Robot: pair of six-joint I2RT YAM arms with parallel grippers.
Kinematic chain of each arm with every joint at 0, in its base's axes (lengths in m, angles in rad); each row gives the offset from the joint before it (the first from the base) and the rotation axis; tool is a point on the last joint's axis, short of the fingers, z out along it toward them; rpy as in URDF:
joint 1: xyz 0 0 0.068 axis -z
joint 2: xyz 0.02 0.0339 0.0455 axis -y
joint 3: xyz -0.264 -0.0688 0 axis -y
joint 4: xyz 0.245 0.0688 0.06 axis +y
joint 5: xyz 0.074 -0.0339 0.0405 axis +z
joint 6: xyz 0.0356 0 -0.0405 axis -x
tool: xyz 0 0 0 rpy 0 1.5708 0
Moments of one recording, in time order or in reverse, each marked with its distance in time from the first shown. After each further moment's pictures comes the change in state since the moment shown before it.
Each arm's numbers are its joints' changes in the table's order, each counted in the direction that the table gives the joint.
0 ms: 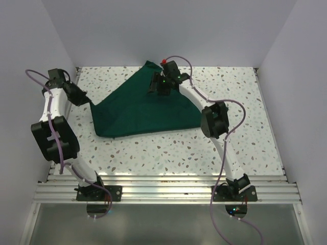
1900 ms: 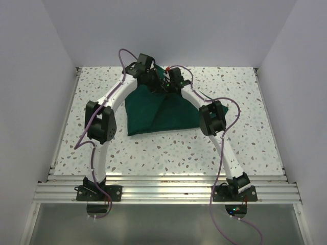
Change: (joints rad) left arm 0.795 -0.416 0.562 0.004 -0.054 0.292; right arm 0.061 -0.192 0.029 -0.187 0.310 -0.187
